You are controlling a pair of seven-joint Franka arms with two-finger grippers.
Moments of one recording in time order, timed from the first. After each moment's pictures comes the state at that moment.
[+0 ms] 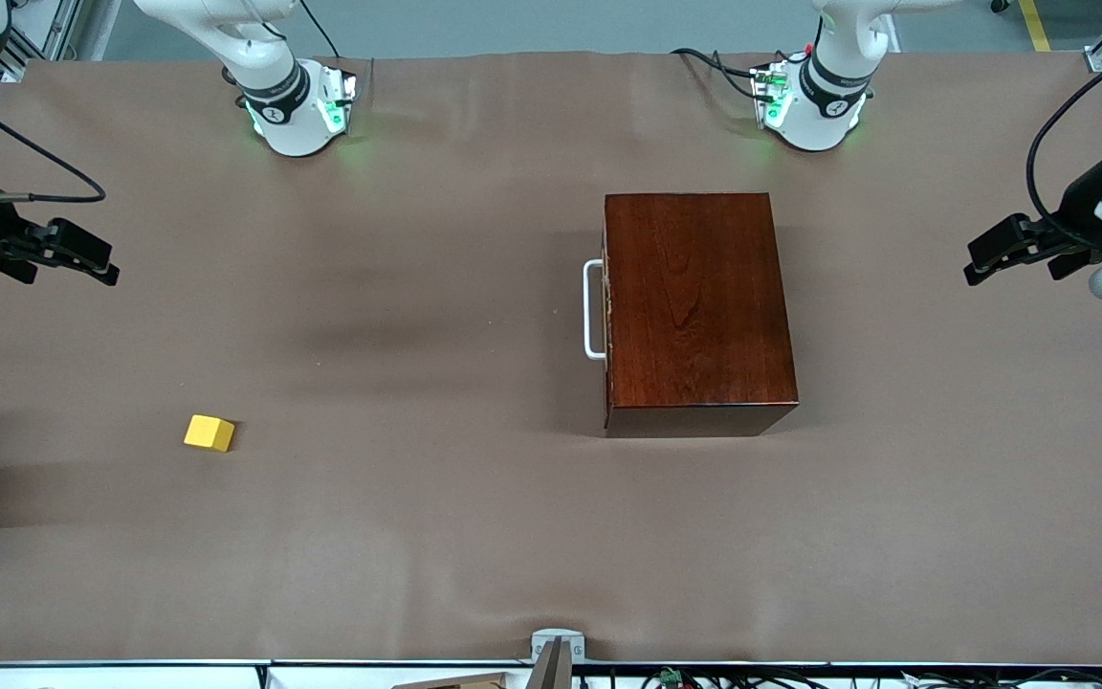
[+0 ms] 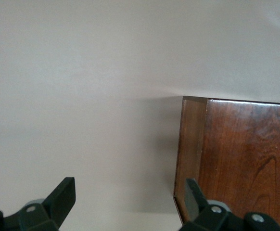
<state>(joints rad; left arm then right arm) 0.03 0.03 -0.12 -1.56 -0.02 1.62 -0.14 -0.01 0.03 0.01 -1.56 0.02 1.58 0.05</state>
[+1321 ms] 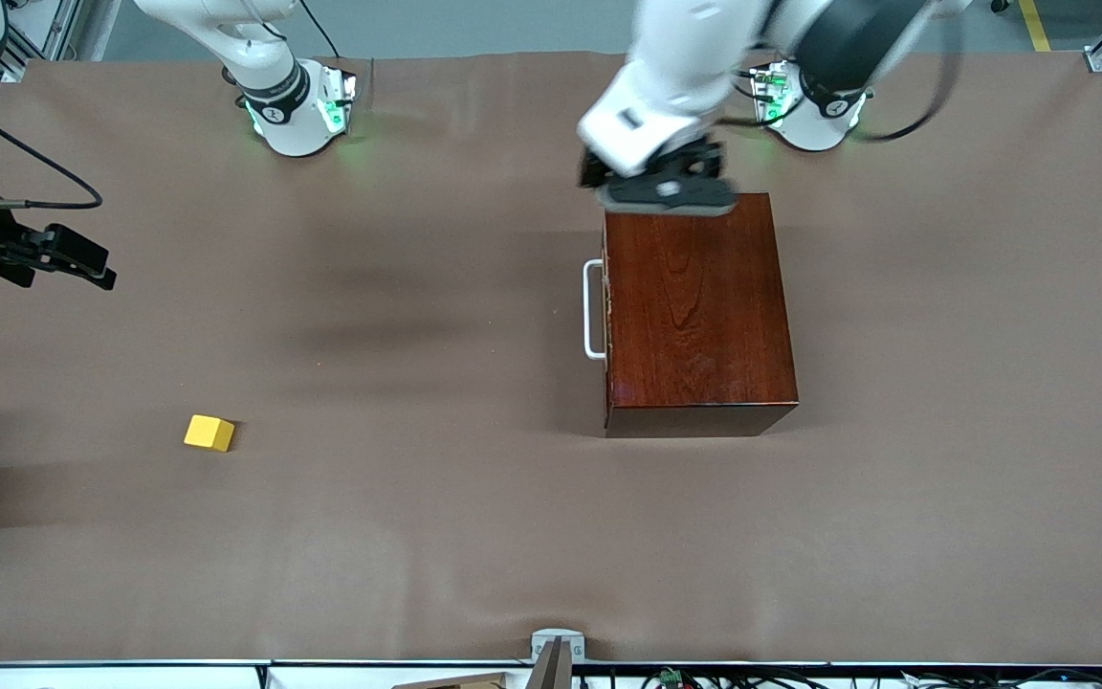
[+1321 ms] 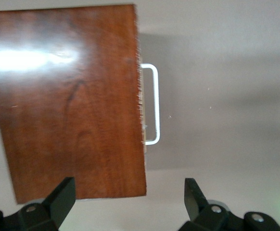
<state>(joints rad) -0.28 0.30 -0.60 -1.42 0.11 1.63 -0.78 -0.01 0.04 0.01 -1.56 0.02 1.58 0.05</state>
